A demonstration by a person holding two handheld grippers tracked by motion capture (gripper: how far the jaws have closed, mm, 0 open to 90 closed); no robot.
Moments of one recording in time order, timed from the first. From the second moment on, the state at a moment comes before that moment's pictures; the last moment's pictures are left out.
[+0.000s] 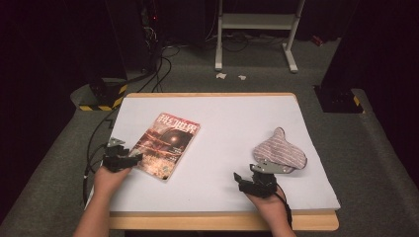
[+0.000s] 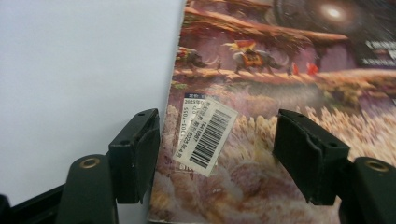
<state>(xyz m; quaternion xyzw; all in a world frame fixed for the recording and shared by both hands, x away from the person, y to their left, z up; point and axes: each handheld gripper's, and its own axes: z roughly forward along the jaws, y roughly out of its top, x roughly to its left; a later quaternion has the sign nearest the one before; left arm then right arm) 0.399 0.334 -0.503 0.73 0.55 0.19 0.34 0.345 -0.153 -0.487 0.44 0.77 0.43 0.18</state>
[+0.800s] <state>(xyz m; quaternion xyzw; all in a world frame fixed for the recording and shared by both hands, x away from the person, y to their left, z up) 0.329 0.294 -0.489 0.73 0.53 0.24 0.37 0.344 -0.159 -0.488 0.44 0.77 0.43 0.18</state>
